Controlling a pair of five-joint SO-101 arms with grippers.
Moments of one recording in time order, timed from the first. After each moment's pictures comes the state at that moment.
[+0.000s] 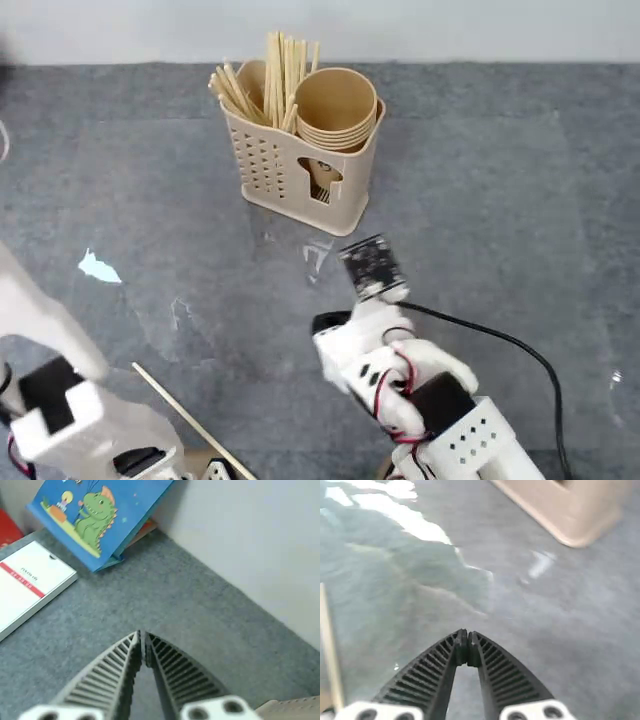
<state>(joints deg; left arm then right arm) -38.0 3.8 -51.7 99.4 23.3 -42.8 -72.3 69.1 57.5 -12.4</state>
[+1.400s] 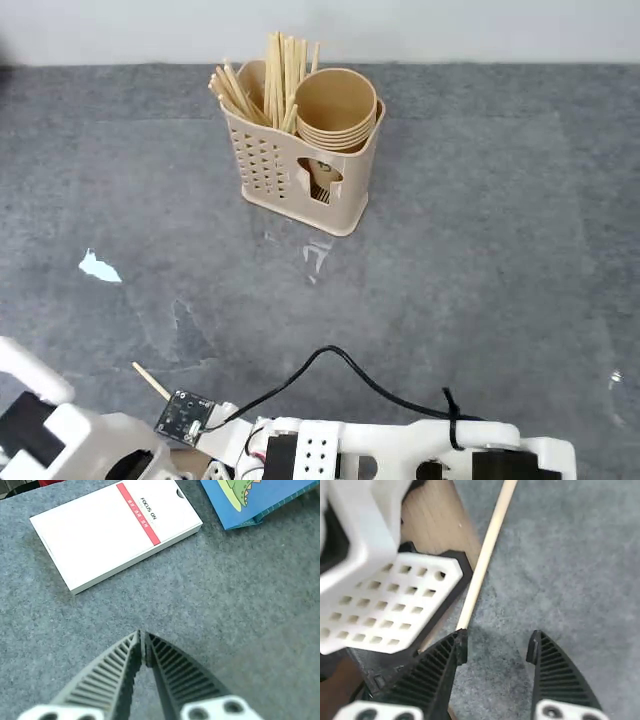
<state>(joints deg) -58.9 0.6 -10.4 75.1 19.9 -87.4 -21.8 57.4 49.4 -17.7</state>
